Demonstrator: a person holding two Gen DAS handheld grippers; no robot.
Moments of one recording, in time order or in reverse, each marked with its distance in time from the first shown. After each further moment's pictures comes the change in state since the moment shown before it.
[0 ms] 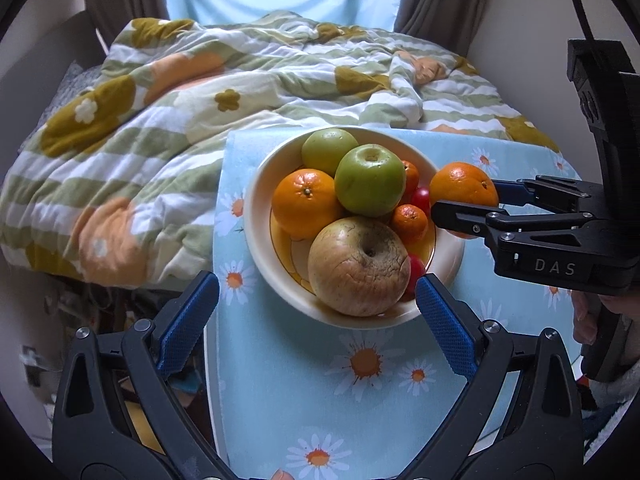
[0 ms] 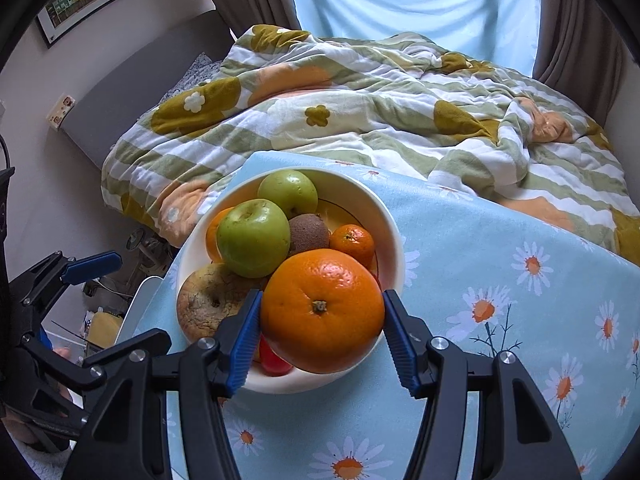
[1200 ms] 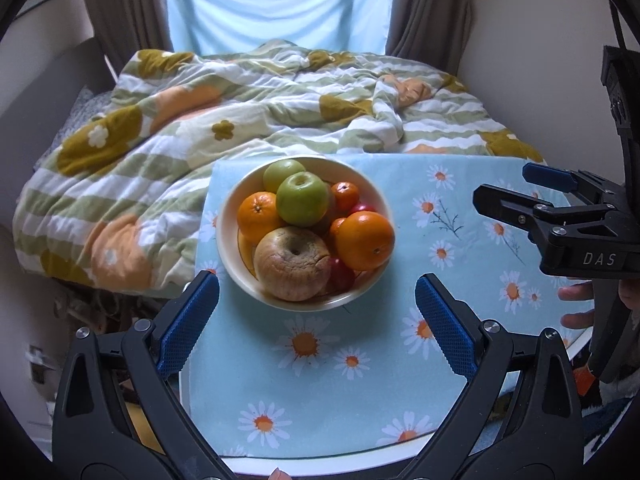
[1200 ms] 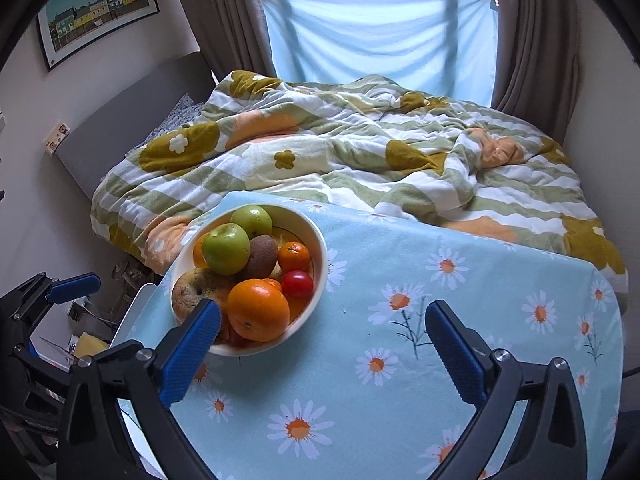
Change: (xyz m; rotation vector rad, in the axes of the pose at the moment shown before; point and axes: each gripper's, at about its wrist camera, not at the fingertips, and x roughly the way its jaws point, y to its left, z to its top) left arm -0.070 -0.072 -0.005 0.015 -0.097 0.040; right arm -0.110 -0.040 -0.032 0.031 -0.189 -0.103
